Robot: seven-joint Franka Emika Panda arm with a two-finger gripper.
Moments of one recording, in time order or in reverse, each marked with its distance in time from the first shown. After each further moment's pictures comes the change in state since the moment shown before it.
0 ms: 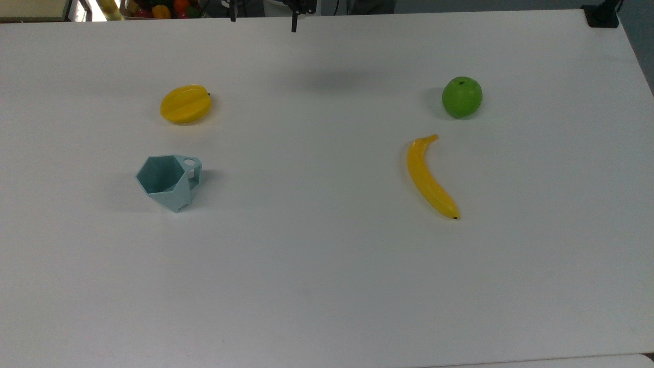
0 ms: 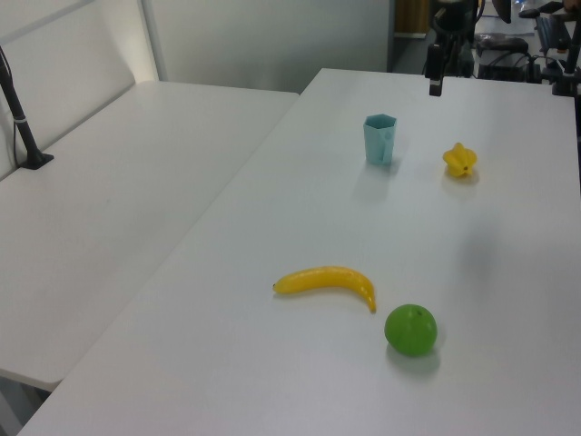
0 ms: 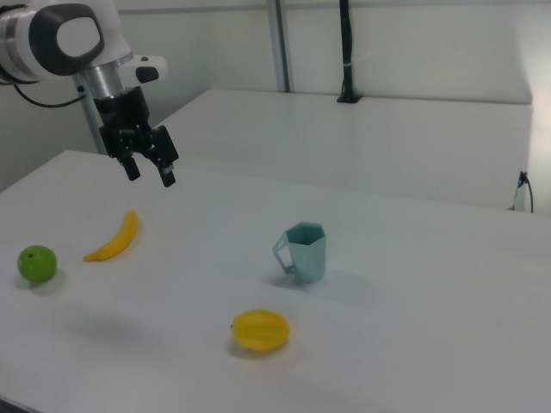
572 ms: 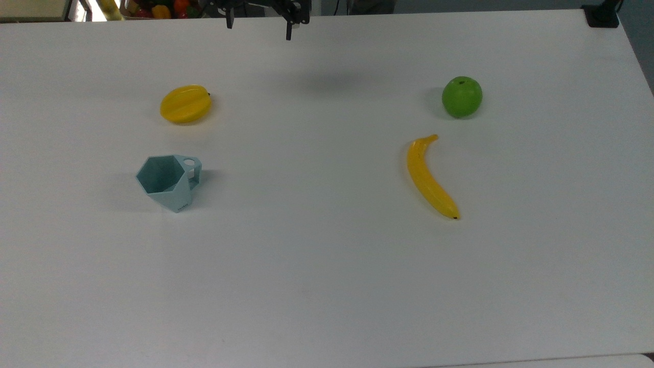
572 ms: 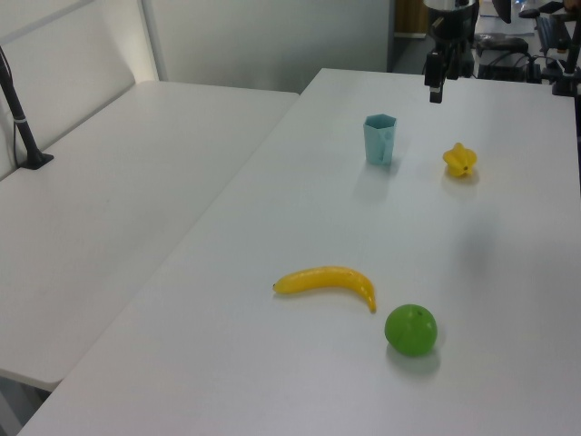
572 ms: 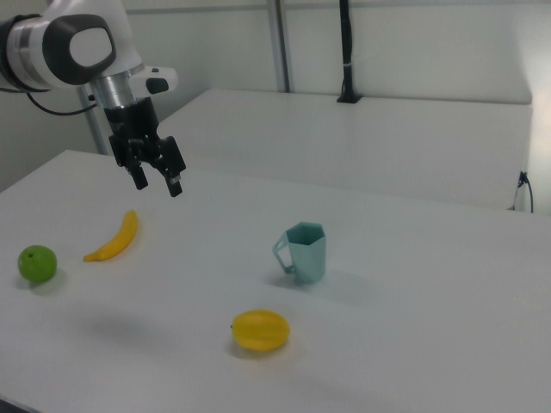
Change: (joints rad) arm 0.001 0.027 -0.018 -0.010 0.000 0.004 0.013
